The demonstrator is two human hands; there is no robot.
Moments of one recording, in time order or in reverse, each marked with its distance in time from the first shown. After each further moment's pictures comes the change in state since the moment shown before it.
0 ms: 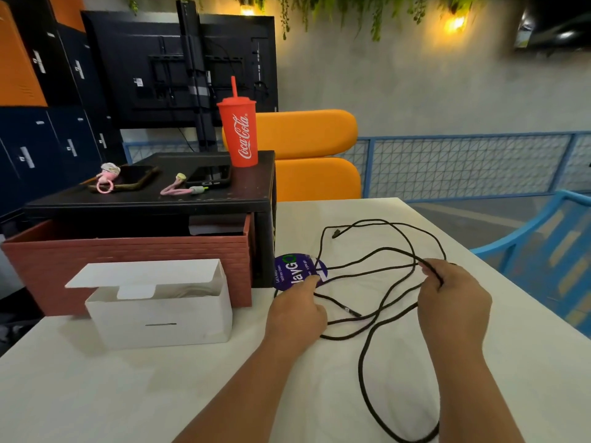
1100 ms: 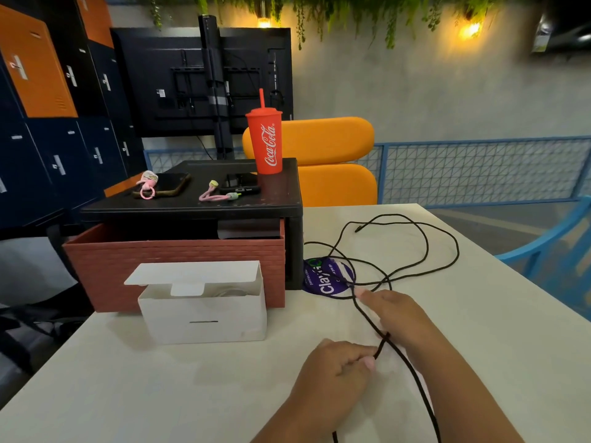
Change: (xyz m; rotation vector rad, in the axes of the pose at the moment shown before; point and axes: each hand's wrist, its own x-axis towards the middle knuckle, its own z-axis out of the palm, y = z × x) left_hand -0.085 -0.020 -0.008 -0.552 -0.166 0.208; right_hand -0.038 -0.033 0.035 0.303 -0.840 0.298
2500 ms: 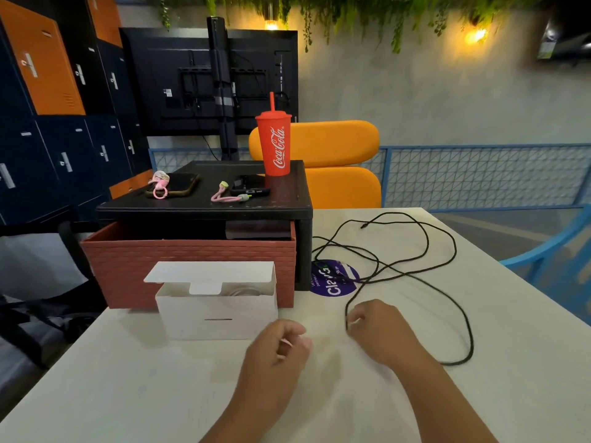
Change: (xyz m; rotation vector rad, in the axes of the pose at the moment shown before) left_hand -0.030 -0.006 -0.059 -0.152 0.404 -0.195; right_hand 0.002 0.003 0.032 -0.651 0.059 -0.193
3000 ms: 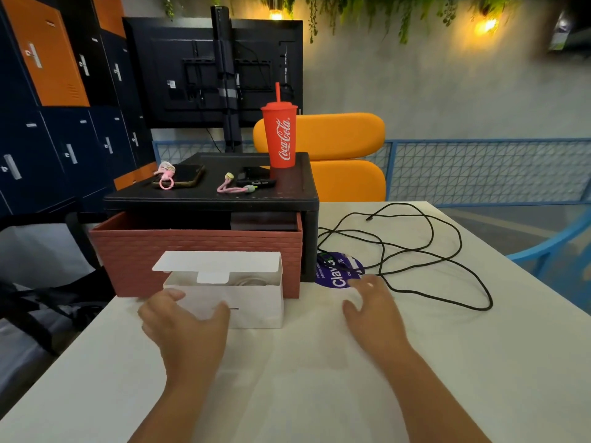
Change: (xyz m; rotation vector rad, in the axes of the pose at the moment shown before) left_hand 0.025 -0.016 -0.067 0.251 0.721 -0.029; right_hand 0.006 -0.004 0.024 0.094 0.212 -0.107
